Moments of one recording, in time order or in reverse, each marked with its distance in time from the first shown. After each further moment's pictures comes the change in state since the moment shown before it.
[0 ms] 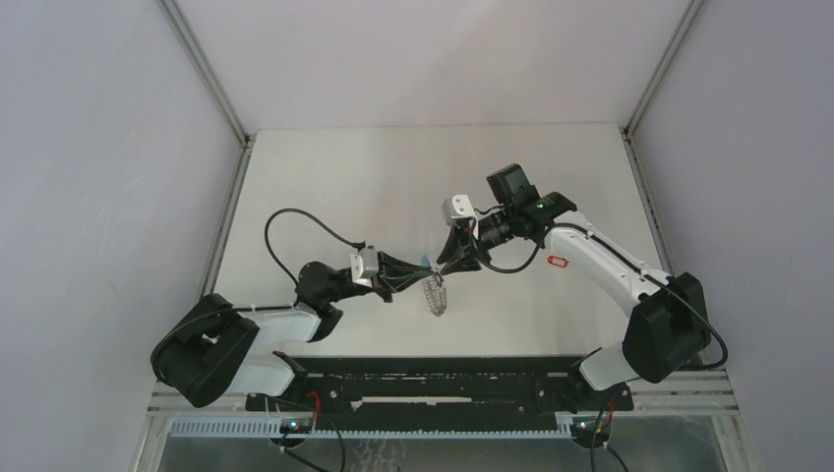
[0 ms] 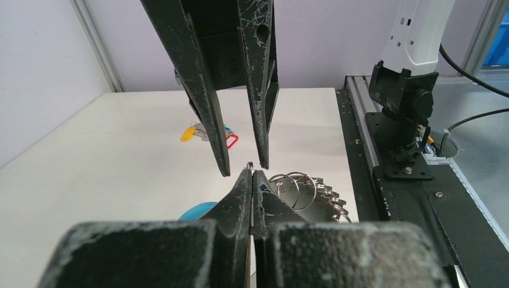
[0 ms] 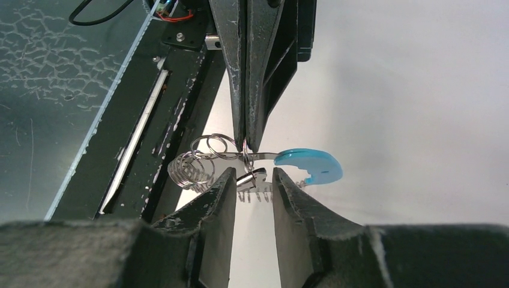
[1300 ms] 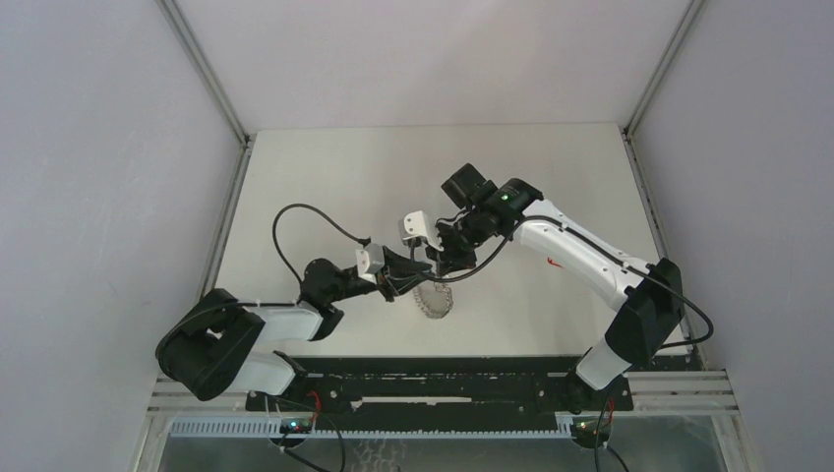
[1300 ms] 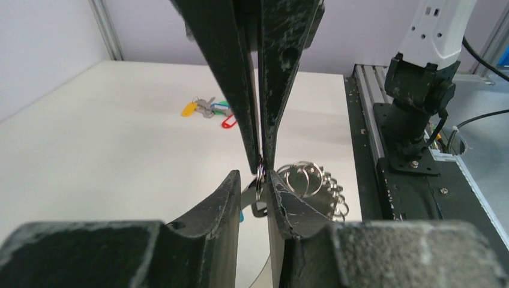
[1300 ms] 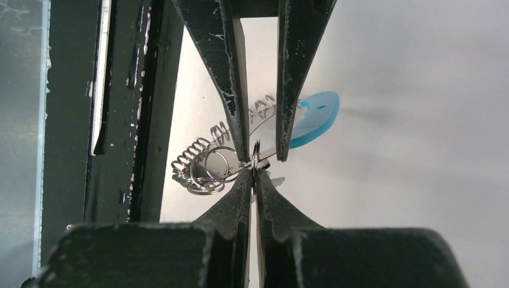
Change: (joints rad) left arm 0.005 0.038 0.001 -0.035 -0.040 -0.013; right arm 0.218 0.126 0.299 -0.358 0.534 0.014
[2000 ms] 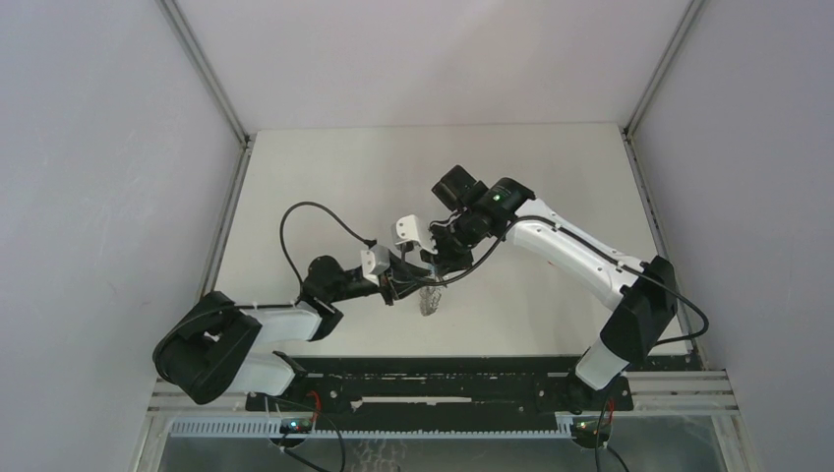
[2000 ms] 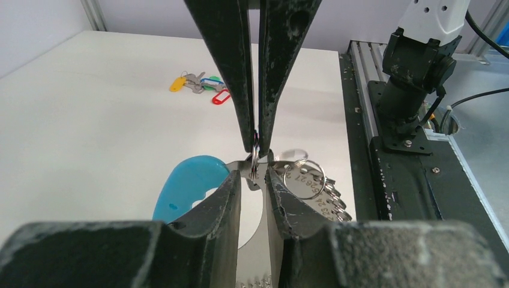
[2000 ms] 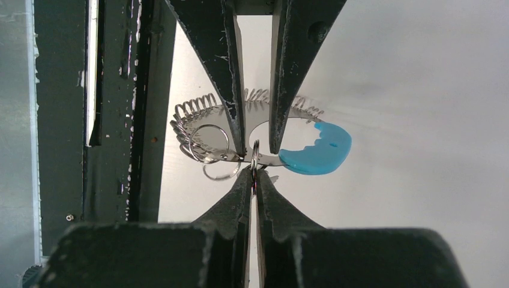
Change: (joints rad) left arm 0.001 -0.020 0.003 -0.148 0.027 0.043; right arm 0.047 0.026 0.058 -0.058 0.095 0.017
